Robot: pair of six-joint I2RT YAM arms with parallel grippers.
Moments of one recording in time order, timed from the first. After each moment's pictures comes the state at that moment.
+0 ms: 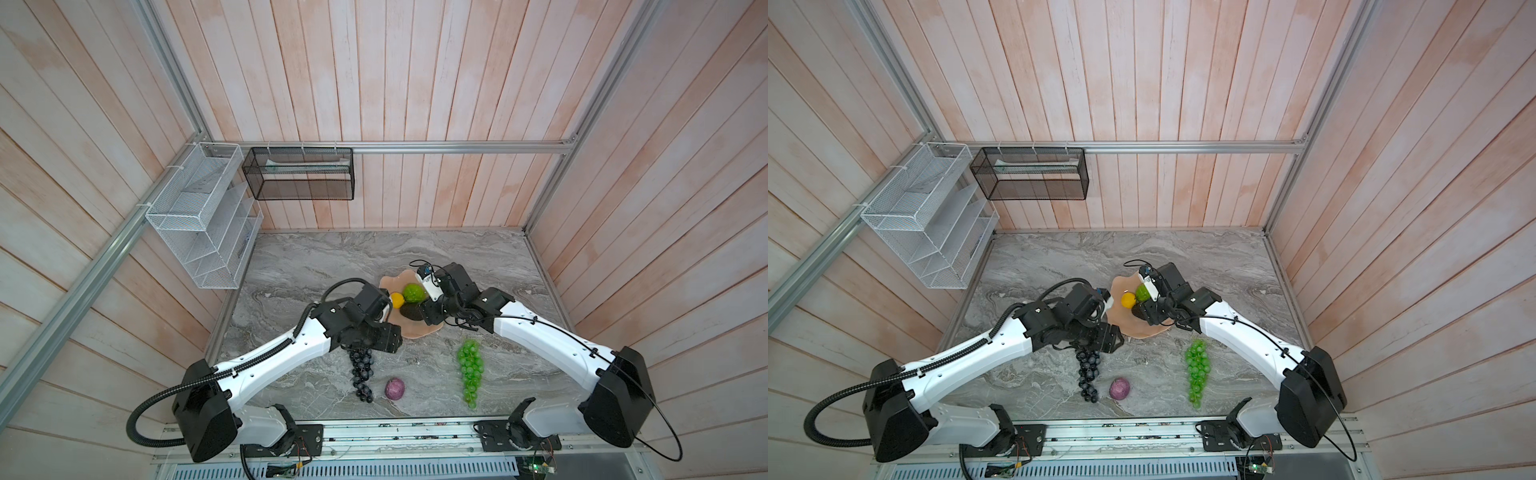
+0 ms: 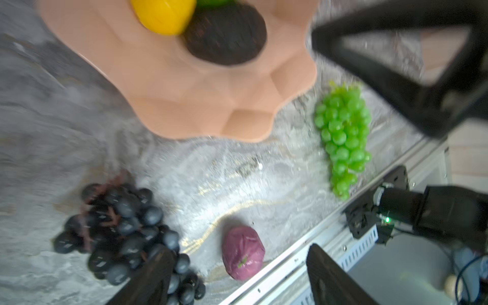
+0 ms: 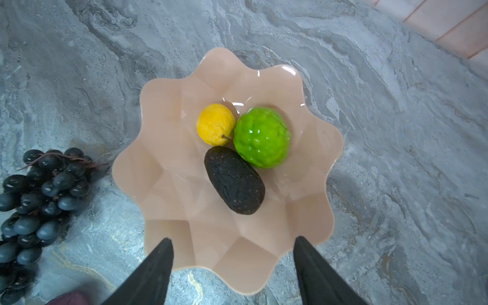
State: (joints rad) left arm -0.91 1.38 1.11 -0.80 0.16 -0.56; right arm 0.67 1.38 1.05 -0.54 0.04 0.06
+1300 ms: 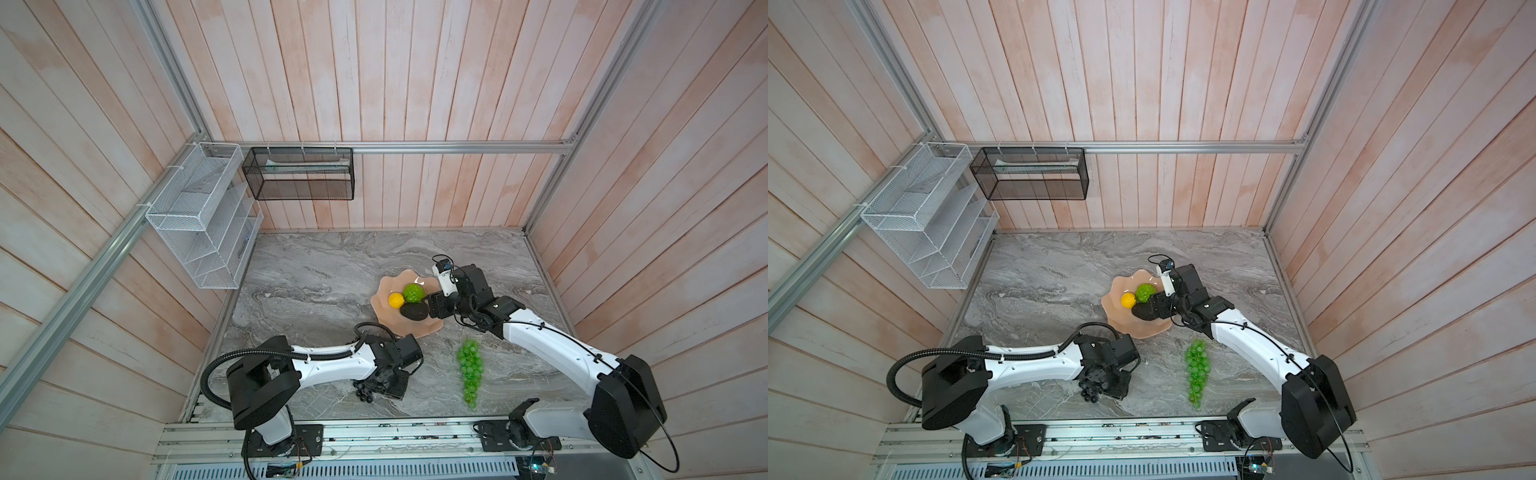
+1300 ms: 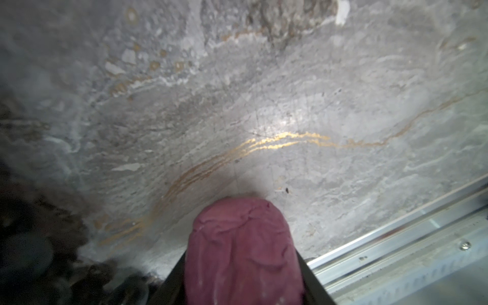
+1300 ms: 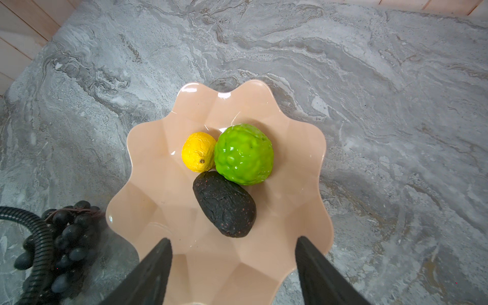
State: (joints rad) left arm -1.13 1.63 0.97 -0.73 0.12 -0.76; right arm 0.57 1.33 0.92 -0.32 -0.06 0.18
